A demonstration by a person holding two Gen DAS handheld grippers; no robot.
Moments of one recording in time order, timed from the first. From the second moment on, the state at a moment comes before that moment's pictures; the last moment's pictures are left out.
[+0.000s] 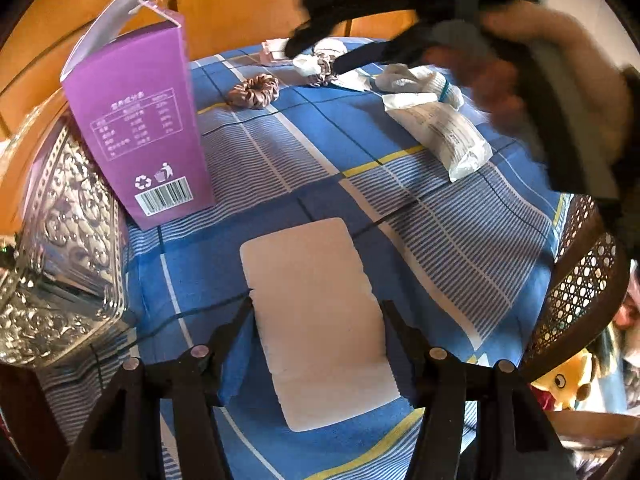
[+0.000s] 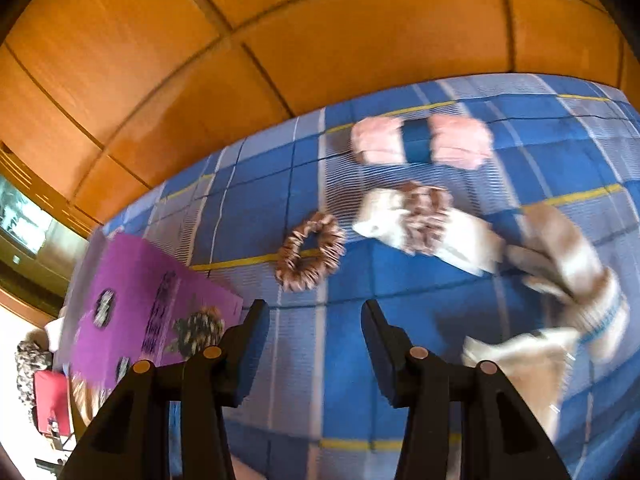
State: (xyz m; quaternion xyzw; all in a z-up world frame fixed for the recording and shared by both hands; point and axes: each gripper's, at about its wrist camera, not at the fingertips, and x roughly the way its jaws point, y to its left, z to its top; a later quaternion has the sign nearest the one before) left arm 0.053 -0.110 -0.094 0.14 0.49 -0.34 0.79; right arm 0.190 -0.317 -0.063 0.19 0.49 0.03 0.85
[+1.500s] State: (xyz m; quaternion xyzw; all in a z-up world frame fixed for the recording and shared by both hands) left arm 0.130 -0.156 0.025 0.09 0.43 -0.35 0.83; right arm 0.145 -0.357 -0.096 0.11 0.59 0.01 0.80
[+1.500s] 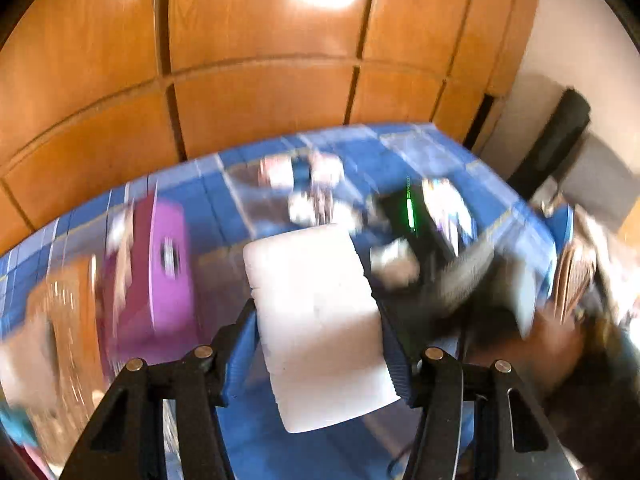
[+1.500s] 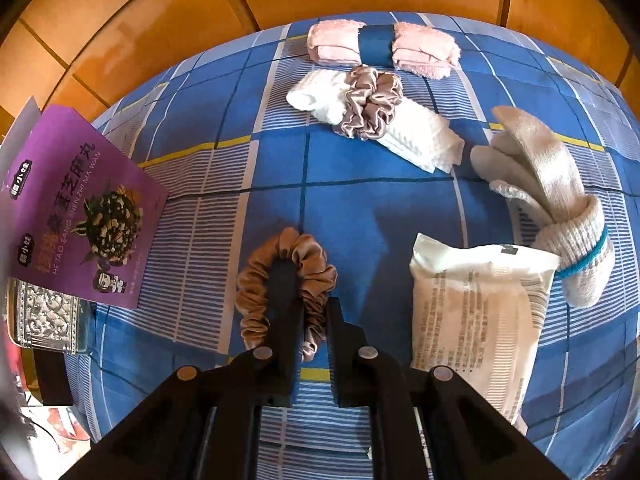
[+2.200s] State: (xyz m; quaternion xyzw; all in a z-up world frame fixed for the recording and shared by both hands) left arm 0.175 0.130 0.065 -0.04 0.38 -0.05 0.92; right arm 0.144 -0.306 -0.104 -0.02 0.58 0.00 0.82
